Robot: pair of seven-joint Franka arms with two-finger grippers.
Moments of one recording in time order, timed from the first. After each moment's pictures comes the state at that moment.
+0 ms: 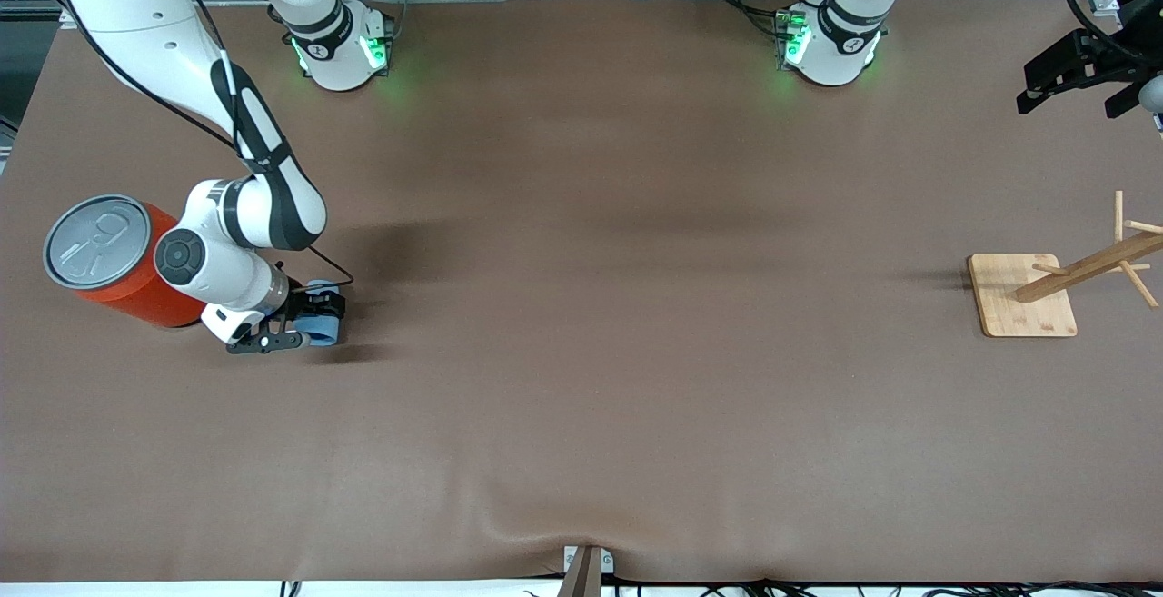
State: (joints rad) left arm 0.08 -0.12 -0.10 -1.55 -0.03 1.39 0.04; right arm 0.11 0.48 -0.05 -2.06 0.14 2.49 -0.15
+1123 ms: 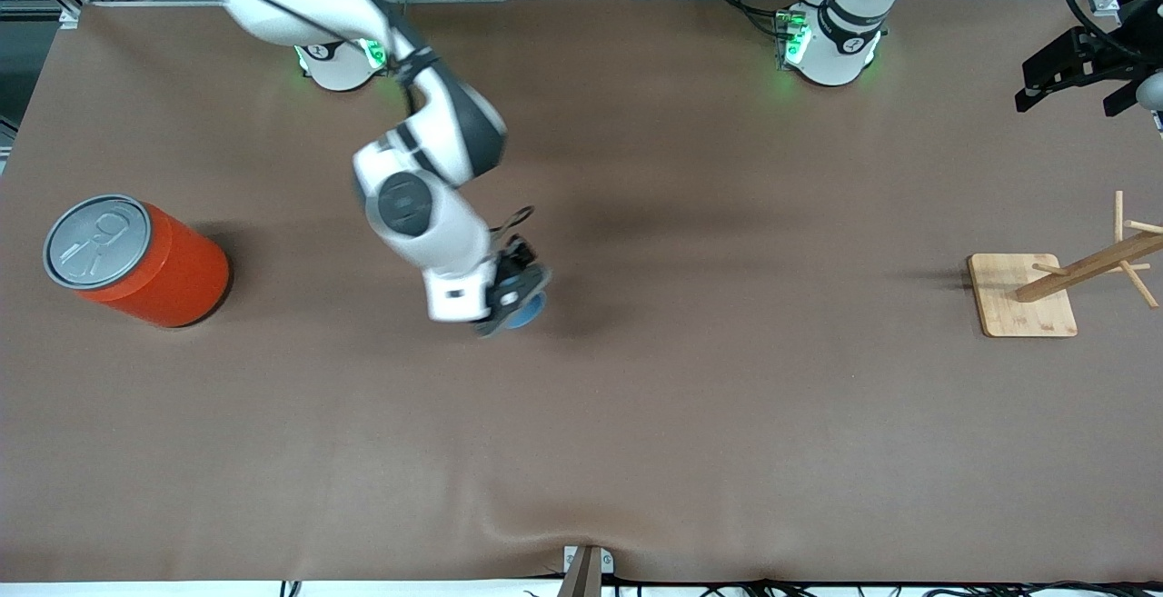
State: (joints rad) left arm 0.08 -0.12 -0.11 -1.55 -0.03 1.38 0.04; right arm 0.46 0.58 0.20 -1.53 0.00 2.17 -0.25
